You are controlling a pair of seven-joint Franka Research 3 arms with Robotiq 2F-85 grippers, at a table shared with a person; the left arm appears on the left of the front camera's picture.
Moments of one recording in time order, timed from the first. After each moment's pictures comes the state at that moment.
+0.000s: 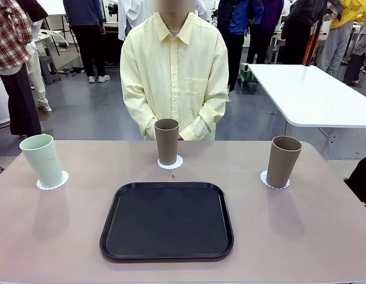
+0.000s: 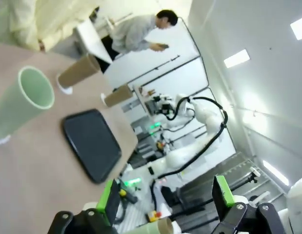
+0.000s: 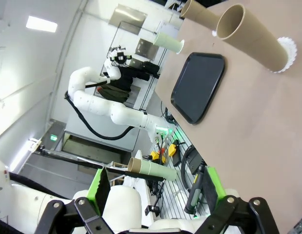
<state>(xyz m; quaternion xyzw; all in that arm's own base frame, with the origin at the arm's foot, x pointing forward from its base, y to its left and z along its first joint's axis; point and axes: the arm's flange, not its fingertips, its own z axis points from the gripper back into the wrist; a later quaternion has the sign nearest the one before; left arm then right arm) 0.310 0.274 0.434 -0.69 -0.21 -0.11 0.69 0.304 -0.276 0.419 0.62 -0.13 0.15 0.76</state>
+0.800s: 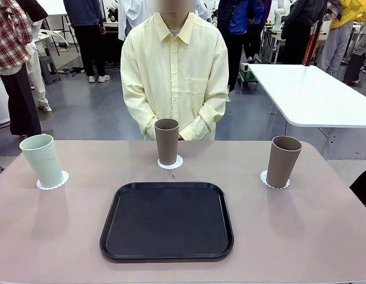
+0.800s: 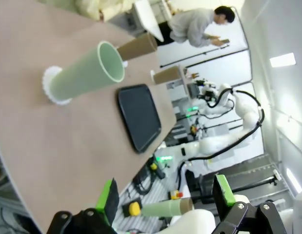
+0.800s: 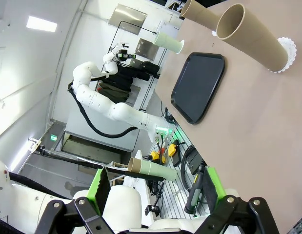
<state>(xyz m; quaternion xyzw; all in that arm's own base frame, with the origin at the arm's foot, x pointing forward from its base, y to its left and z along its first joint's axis) 0.329 0.349 0.438 -0.60 -0.15 -0.07 0.78 0.304 -0.276 0.419 0.62 -0.13 0.15 0.76</state>
